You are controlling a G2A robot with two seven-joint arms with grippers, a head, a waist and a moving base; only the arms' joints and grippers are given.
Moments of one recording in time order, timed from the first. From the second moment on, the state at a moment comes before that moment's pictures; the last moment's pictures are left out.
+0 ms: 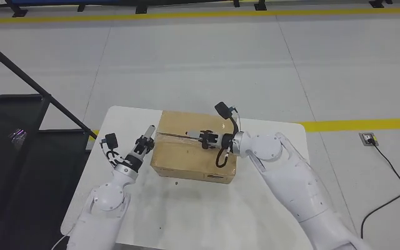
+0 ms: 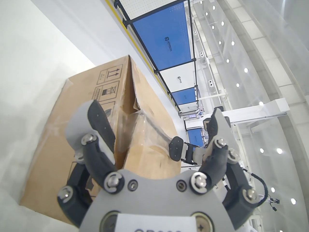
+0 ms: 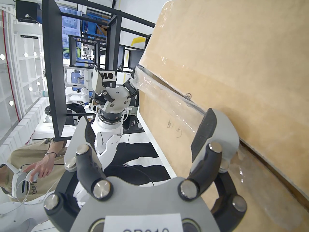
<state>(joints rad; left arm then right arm) 1.03 -1.26 -1.40 -1.37 0.03 -0.22 -0.24 -0.48 -1.40 0.97 -1.07 -0.03 -0.04 0.82</state>
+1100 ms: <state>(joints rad) 1.15 -1.24 -1.56 -1.38 -0.09 -0.27 -0.27 -0.29 -1.59 0.74 -0.72 0.22 -0.03 0.66</state>
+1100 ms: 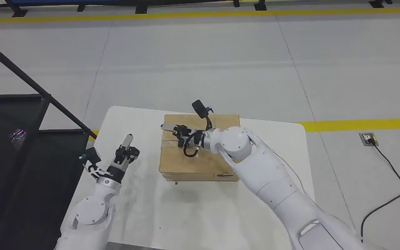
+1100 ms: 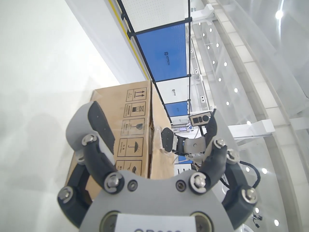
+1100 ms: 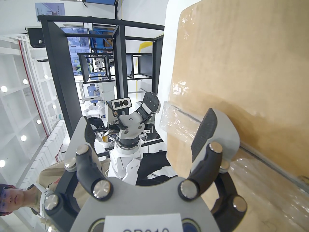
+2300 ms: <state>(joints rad) 1.16 -1.24 -1.58 -1.36 -0.14 -0.28 -0.29 -0.15 -1.73 0.72 -0.40 0.27 -0.21 0.81</state>
